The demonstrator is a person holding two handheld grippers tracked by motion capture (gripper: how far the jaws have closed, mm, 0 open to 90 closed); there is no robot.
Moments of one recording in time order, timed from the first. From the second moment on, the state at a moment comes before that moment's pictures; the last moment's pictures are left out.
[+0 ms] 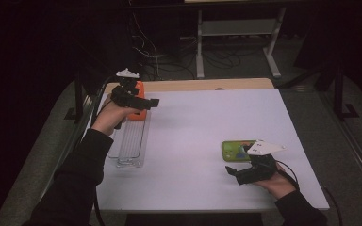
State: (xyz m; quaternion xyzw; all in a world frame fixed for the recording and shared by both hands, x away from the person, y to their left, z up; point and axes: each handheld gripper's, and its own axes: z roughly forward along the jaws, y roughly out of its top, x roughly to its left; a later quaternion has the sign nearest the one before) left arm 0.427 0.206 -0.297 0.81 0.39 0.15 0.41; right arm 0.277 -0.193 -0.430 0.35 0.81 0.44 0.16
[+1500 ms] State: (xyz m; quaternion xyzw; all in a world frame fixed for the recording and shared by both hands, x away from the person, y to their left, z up) left arm 0.314 0.136 -0.409 0.87 0.27 0.09 0.41; right arm 0.293 -0.196 -0.419 0.39 0.81 0.42 0.16
